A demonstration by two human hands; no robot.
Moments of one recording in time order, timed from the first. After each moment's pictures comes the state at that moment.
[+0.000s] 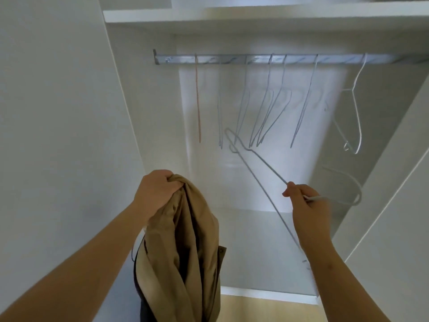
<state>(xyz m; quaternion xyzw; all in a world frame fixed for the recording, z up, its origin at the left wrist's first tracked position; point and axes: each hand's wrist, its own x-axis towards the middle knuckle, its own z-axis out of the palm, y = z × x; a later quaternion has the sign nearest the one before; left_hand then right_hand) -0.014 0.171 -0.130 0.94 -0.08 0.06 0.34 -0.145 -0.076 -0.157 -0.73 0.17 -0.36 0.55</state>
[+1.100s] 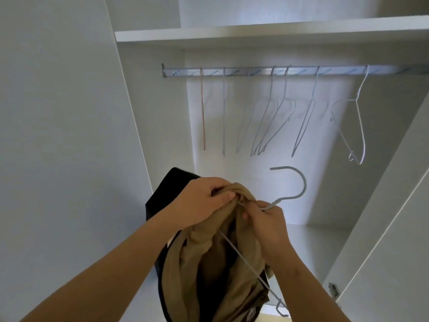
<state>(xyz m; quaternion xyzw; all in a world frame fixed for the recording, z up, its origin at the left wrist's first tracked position) -0.082 0.114 -0.095 0.85 -0.32 -0.04 0.41 -0.133 -0.029 -0.152 -0.72 0.17 -0.18 0.65</state>
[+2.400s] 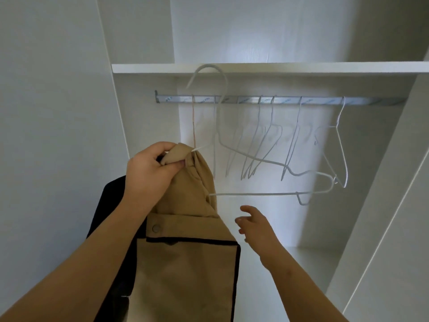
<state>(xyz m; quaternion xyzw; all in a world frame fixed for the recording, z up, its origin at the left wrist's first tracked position) -0.045 0.144 -0.031 0.76 -0.22 0.29 0.53 -0.108 -0.047 -0.130 -0.79 0.14 -0.07 0.59</state>
